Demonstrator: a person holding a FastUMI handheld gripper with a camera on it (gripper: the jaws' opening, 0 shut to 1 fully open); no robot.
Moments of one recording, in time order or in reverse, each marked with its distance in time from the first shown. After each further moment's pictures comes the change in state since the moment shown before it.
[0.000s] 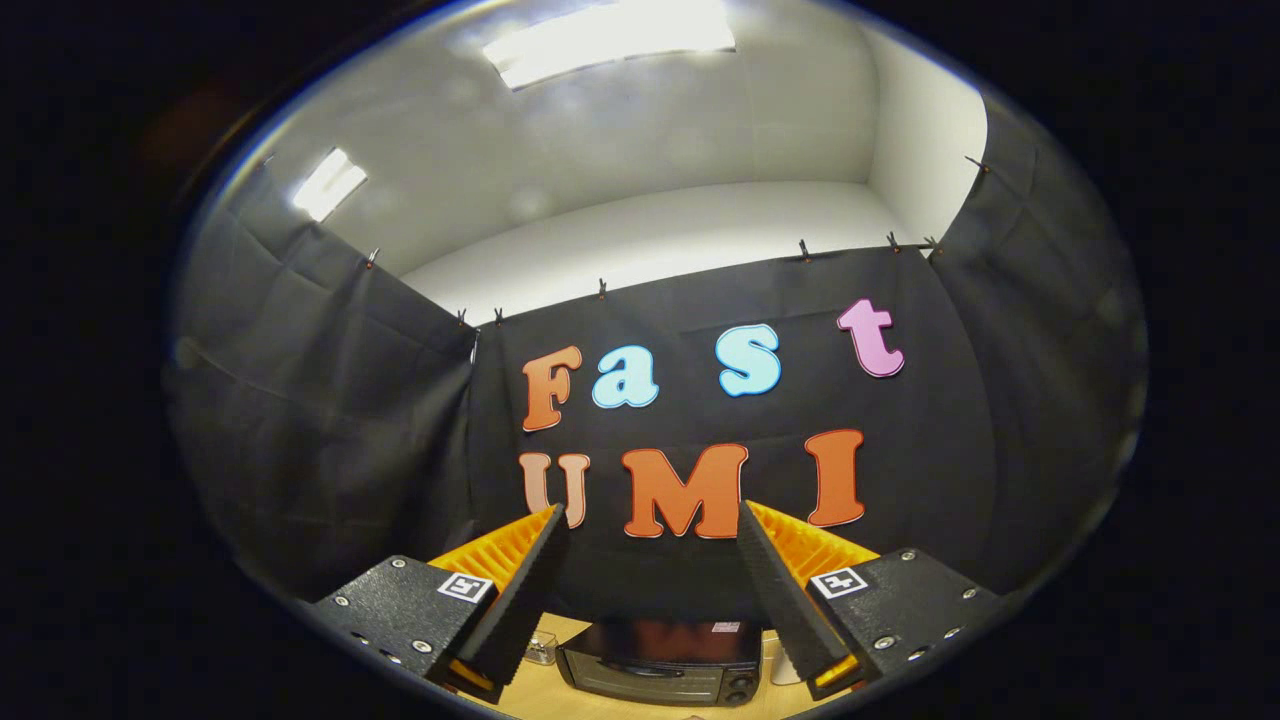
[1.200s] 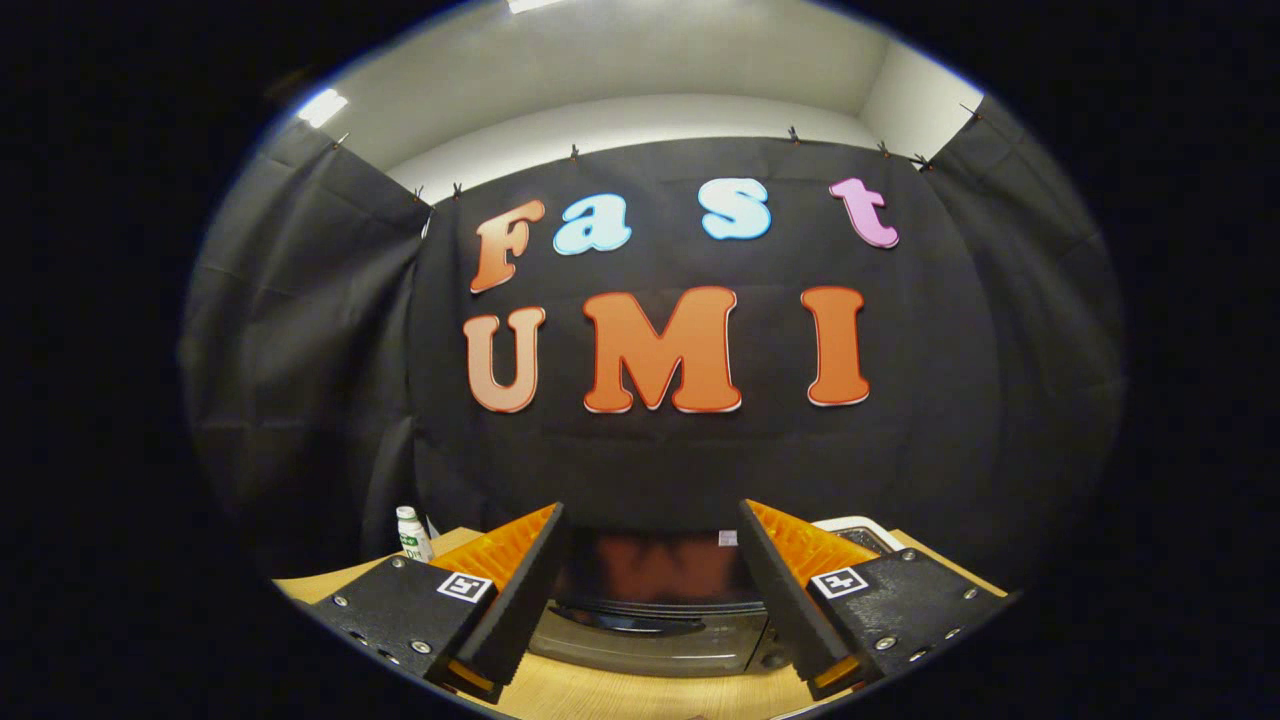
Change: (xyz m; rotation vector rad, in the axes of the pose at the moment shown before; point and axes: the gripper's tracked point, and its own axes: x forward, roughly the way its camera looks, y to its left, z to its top) arm 0.077 0.009 -0.304 -0.050 0.333 -0.133
